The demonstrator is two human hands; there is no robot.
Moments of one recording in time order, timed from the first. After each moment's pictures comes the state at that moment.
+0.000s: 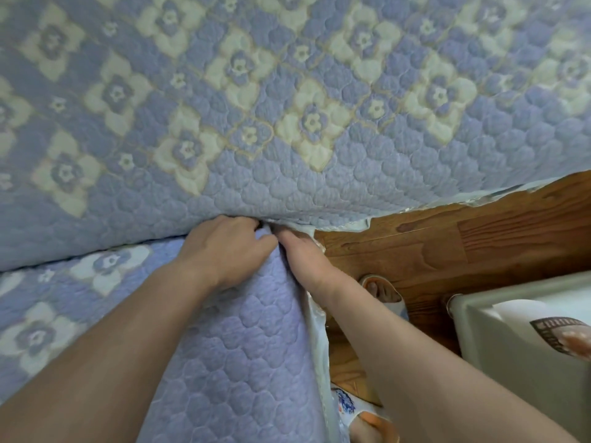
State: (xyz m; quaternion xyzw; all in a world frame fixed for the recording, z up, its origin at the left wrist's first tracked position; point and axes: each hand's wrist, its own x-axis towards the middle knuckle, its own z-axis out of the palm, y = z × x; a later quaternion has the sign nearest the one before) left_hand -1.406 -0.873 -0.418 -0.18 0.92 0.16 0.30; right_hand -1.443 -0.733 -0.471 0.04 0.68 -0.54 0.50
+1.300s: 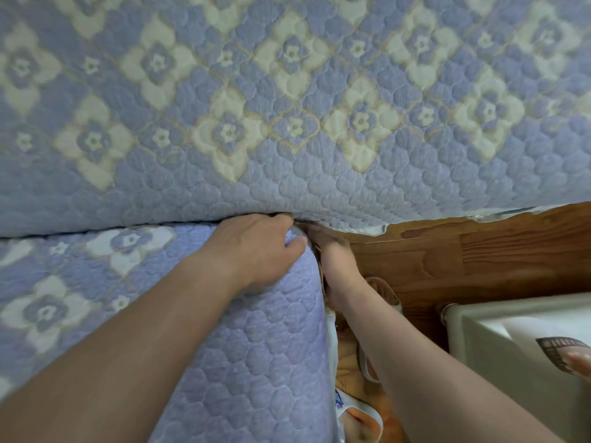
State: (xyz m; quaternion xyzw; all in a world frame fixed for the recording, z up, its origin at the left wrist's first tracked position) left_hand -1.395 -0.879 -0.417 -0.14 0.91 0.21 0.31; right_hand -1.435 -0.733 -0.485 0.18 0.62 -0.60 0.47
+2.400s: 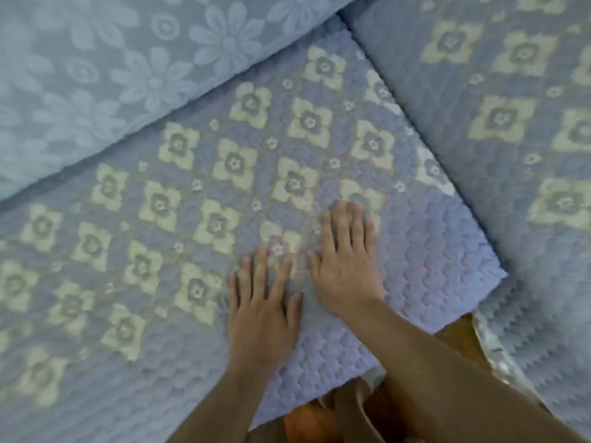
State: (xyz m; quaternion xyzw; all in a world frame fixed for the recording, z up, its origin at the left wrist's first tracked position) left_hand -1.076 -0.678 -0.400 -0.73 0.65 0.18 0.11; right_hand -1.228 -0.772 -0.408 -0.78 0.60 0.06 0.16
